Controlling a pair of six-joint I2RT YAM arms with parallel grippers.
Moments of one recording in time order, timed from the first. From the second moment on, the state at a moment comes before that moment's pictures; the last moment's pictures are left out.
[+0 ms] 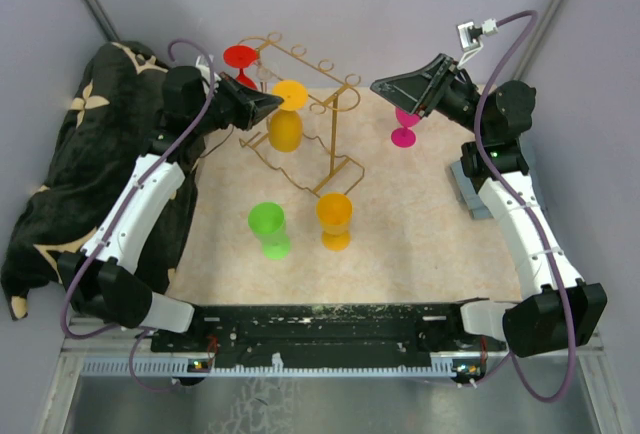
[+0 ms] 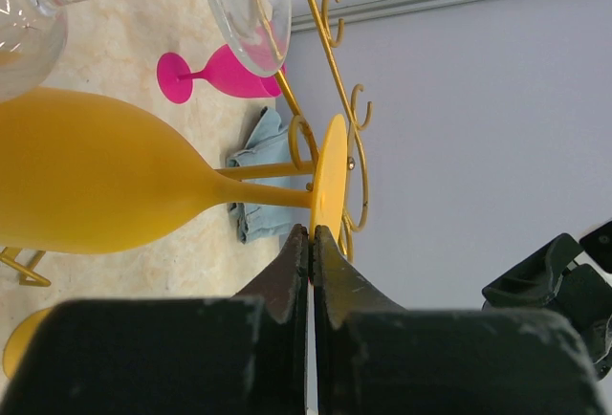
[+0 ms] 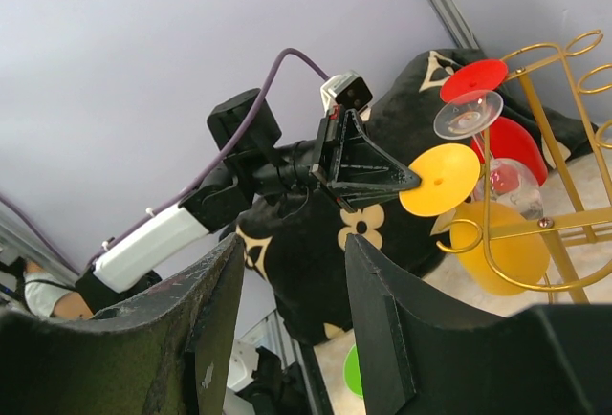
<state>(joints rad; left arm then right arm) -0.28 1.42 1.42 -0.21 0.39 -1.15 0.17 1.24 1.28 0.45 -0.87 1.05</state>
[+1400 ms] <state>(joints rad) -0.28 1.43 1.43 -0.22 0.34 -1.13 0.17 1.24 1.27 0.45 -0.87 1.06</state>
